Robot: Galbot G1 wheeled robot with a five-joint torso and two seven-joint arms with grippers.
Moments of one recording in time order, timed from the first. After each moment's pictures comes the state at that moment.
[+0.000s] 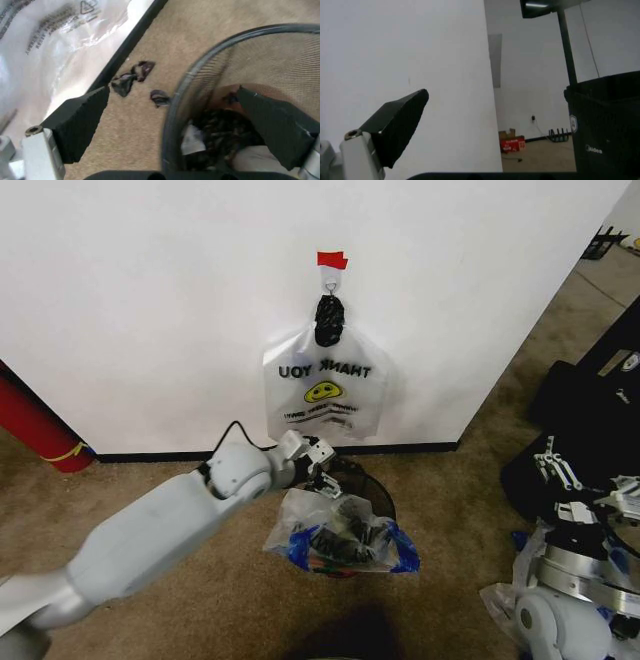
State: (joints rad) left arm 0.34 -0.98 0.42 -1.67 -0.51 0.75 0.24; right arm -1.52 1.39 0.77 2.08 0.33 0.63 0.11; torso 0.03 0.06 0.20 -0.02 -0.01
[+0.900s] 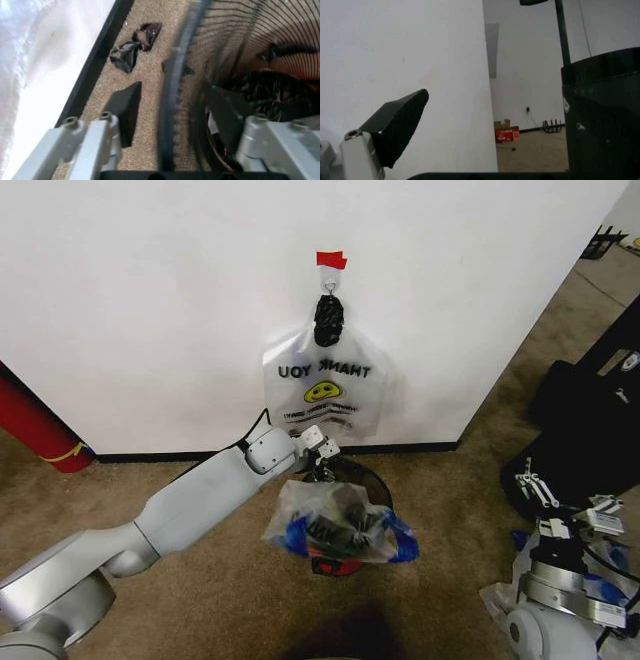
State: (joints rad) left arm 0.25 -1.11 0.49 -1.37 -0.26 0.72 0.49; right arm -1.51 1.42 0.75 2.01 0.29 0.65 0.12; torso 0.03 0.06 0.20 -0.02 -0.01
